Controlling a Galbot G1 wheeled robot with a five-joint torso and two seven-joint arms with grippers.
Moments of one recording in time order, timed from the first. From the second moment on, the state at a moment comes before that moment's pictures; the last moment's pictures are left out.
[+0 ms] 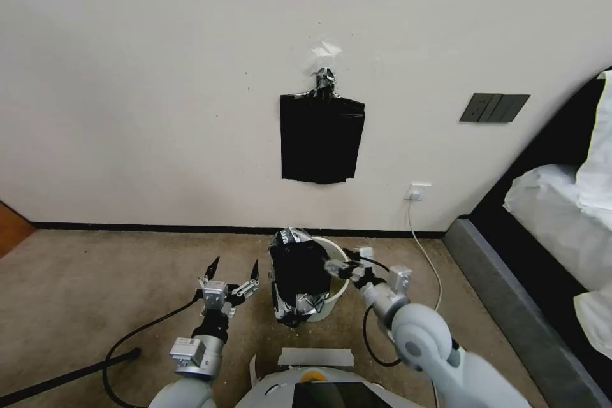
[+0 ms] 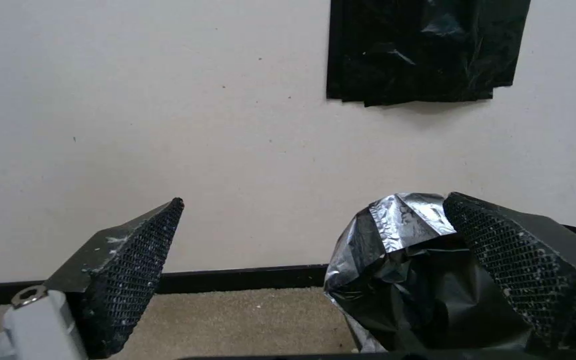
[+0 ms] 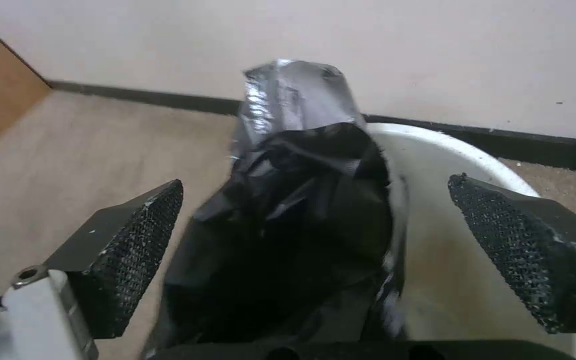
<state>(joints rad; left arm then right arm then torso) 1.91 -1.18 -0.42 -2.35 -0.18 -0.07 -0.26 -1.12 0.92 0.03 2.15 0.97 -0.55 0.30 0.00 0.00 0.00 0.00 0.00</state>
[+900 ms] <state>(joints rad) 1.61 -1.04 -0.21 -2.30 -0.41 0.29 -0.39 -0.98 0.90 -0.07 2.03 1.07 -0.62 0.39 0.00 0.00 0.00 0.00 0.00</state>
